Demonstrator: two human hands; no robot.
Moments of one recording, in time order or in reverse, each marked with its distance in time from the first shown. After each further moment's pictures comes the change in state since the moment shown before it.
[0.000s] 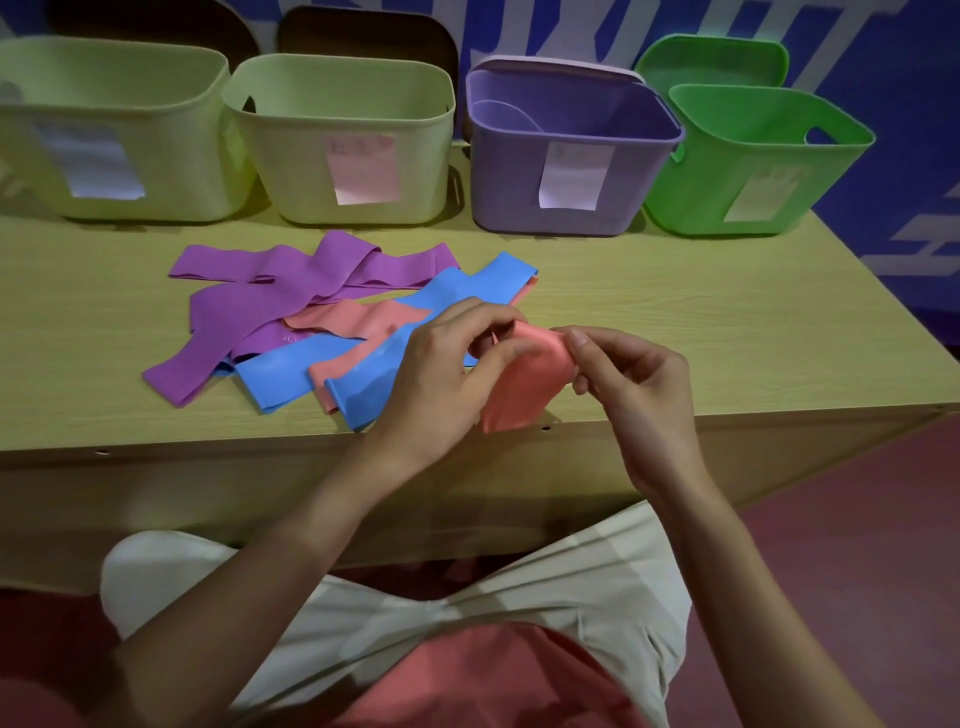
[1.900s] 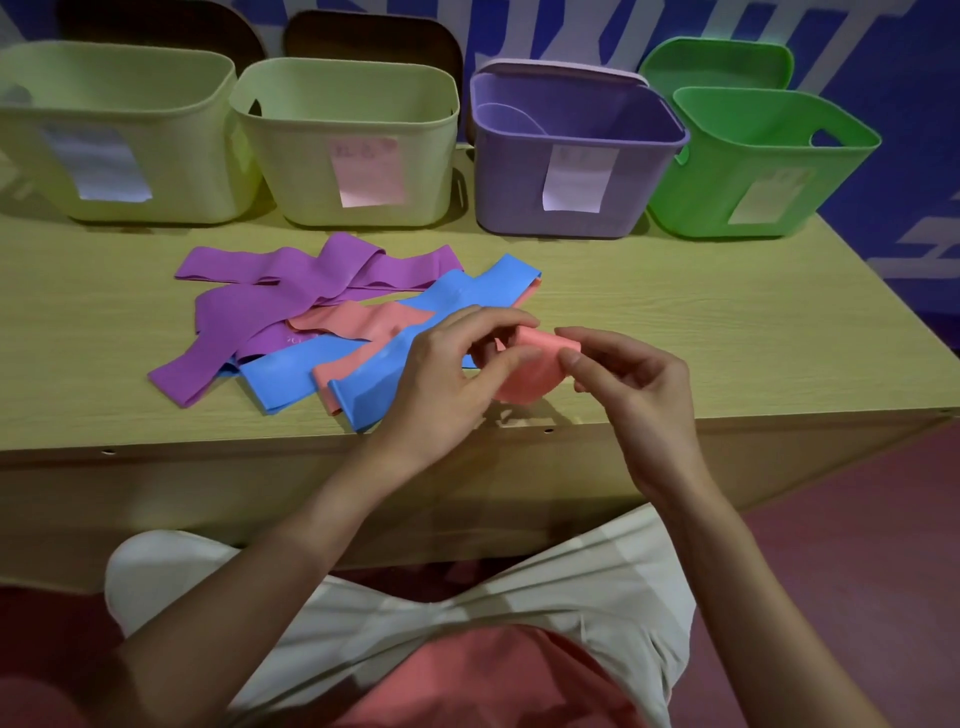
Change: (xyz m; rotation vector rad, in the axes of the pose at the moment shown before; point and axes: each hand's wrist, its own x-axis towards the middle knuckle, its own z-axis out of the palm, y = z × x) left_hand -0.003 -0.006 0.002 -0.106 -0.027 -0.068; right_hand -0.001 0.003 -0.003 0.063 -0.029 0.015
